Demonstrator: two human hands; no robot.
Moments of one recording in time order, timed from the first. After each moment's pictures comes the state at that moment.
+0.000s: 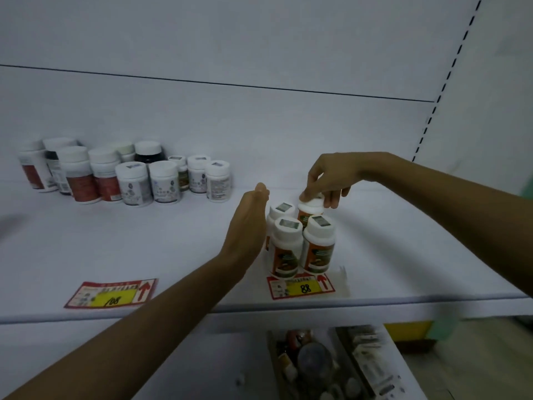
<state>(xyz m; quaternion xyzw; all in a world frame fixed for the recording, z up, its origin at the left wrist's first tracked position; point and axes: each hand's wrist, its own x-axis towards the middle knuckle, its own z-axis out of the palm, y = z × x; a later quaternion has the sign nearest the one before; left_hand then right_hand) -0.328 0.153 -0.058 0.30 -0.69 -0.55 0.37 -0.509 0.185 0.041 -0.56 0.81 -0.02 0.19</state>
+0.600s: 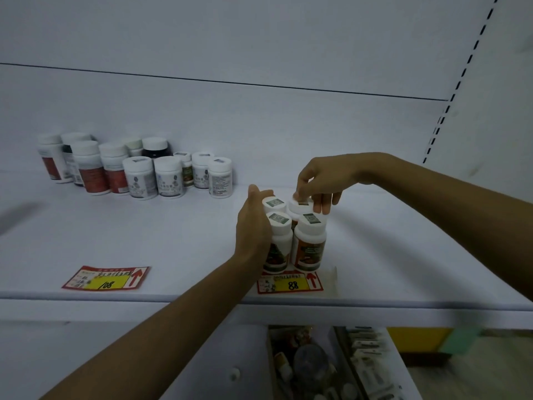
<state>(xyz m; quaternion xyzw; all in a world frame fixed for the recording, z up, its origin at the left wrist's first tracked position) -0.362 0.169 -0.067 0.35 -0.54 -0.62 0.44 -0.503 0.194 0.039 -0.62 0.75 -0.02 0.22</state>
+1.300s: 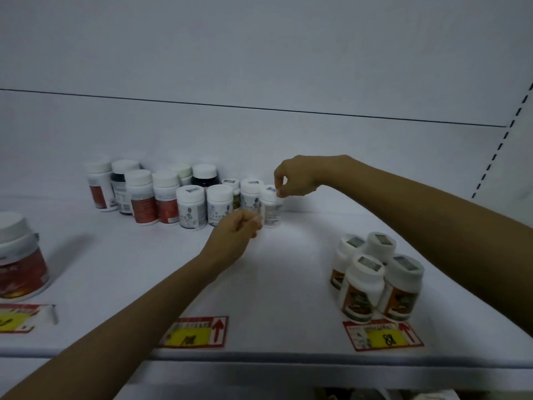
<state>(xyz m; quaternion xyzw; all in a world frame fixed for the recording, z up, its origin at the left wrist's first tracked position) -0.246 0.028 -0.063 0.33 -0.76 -0.45 0.34 -0.402 0.058 0.060 -0.66 0.75 0.07 0.03</state>
